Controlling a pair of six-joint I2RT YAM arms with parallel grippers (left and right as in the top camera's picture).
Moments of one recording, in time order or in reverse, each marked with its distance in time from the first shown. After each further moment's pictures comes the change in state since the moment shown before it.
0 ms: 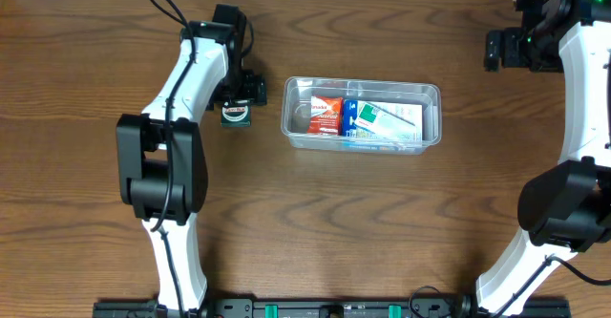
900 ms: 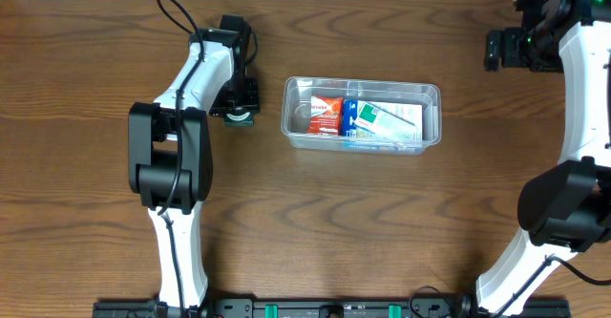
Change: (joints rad) left arm 0.000 0.082 0.000 0.024 0.003 0.003; right arm 0.000 0.000 0.000 0.000 0.000 0.003
